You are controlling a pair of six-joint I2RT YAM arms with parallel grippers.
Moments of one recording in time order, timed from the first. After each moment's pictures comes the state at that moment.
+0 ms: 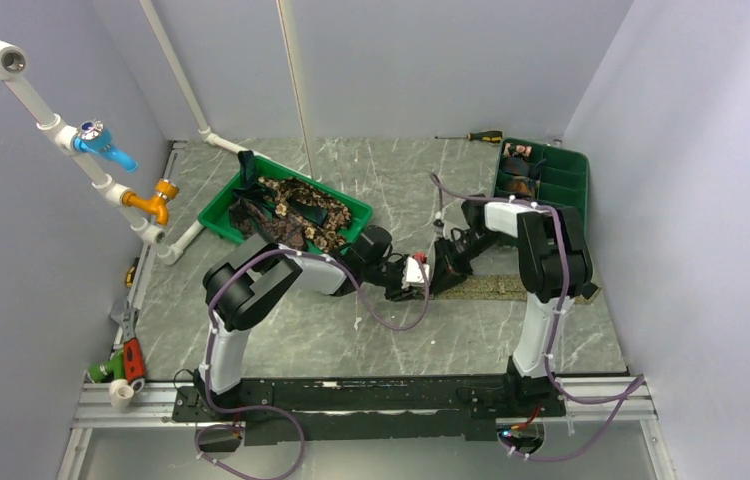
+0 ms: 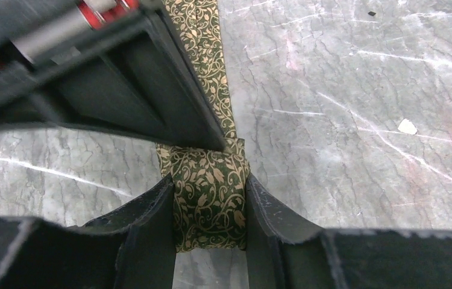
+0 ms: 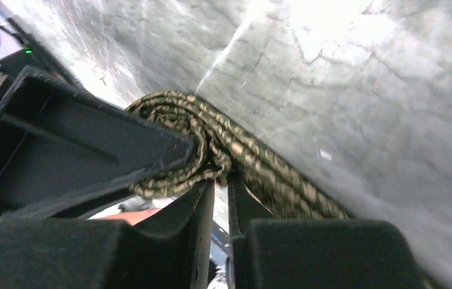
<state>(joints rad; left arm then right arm) -0.84 2.02 1.04 0.43 0.71 0.57 0.15 2.01 1.17 -0.86 -0.78 -0.05</state>
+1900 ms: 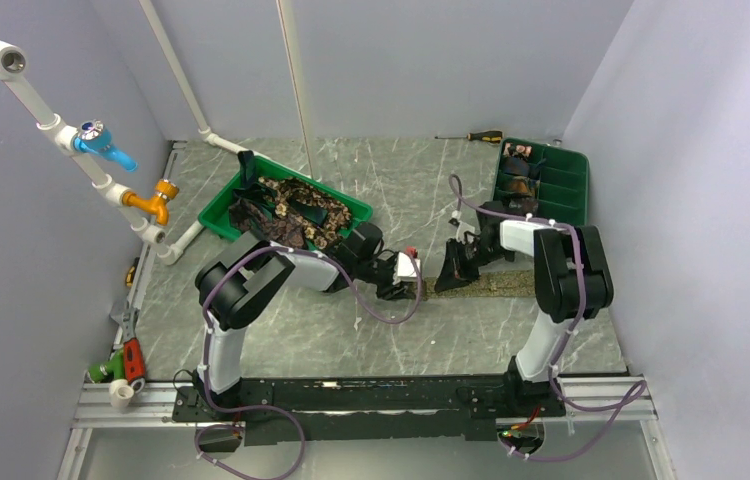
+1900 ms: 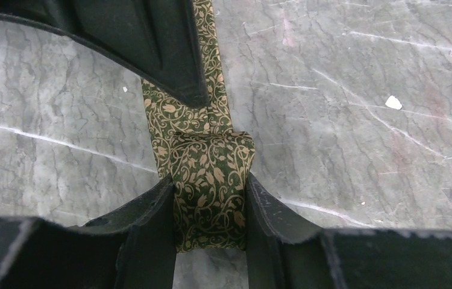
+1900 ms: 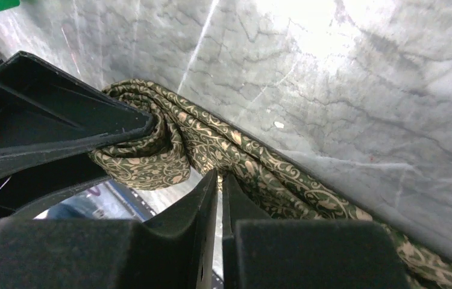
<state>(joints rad) -0.80 1.99 1.00 0.38 0.76 0.56 0.10 1.78 0.94 -0.54 -0.70 0.07</state>
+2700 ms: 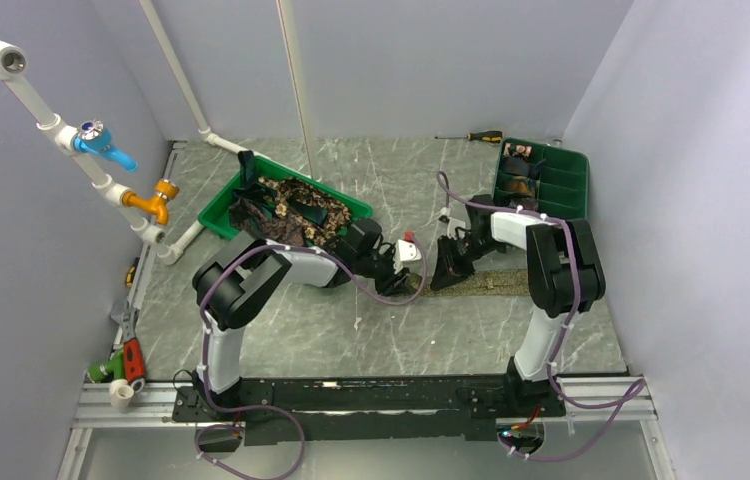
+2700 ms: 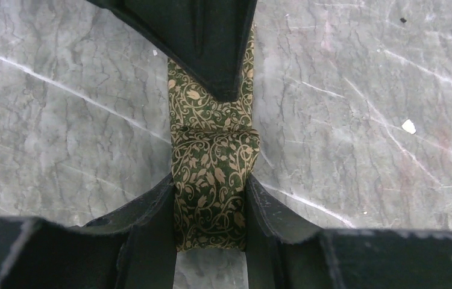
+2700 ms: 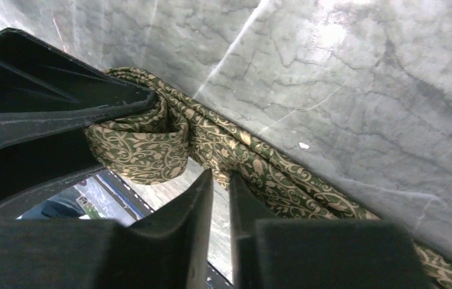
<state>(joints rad) -0.77 1.98 1.03 0.32 0.67 0.33 0.15 1.87 1.05 -0.66 -0.66 0.04</state>
